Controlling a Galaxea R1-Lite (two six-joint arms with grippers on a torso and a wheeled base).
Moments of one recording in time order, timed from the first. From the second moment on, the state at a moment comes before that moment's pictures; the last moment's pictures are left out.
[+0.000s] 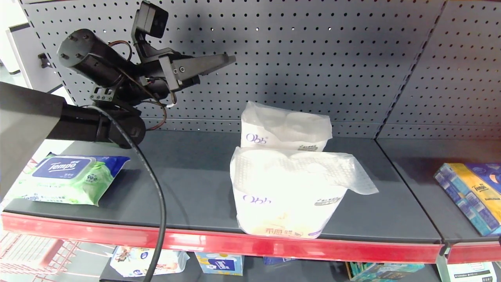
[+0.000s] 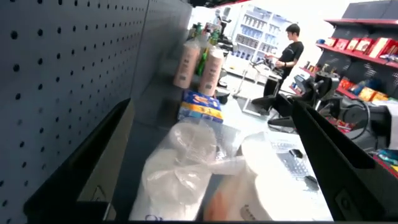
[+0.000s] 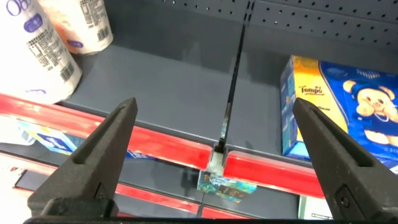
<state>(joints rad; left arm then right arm) -0.26 2.10 -1.47 -1.43 -1.22 -0.93 -0.05 0.51 -0.39 0.01 0.19 -0.14</state>
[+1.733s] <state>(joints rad) -0.21 1.83 -0.78 -1.38 -1.18 -0.97 -0.05 0.49 -0.36 0.01 0.19 -0.13</state>
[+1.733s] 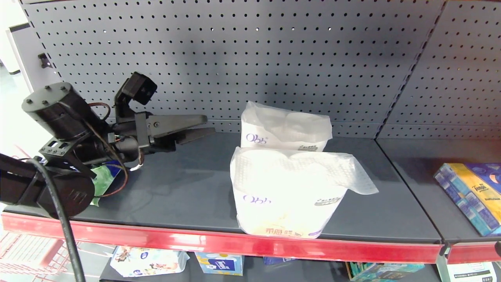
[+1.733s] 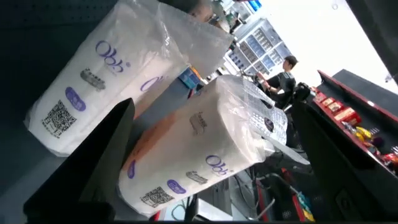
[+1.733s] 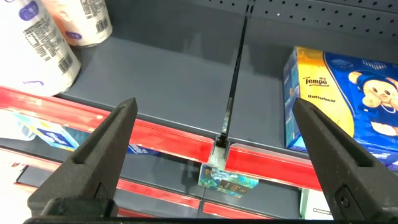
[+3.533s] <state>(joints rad) -0.12 1.62 -0.64 -0.97 -0.60 -0.71 -0.05 0.40 -0.30 0.02 0.19 -0.13</state>
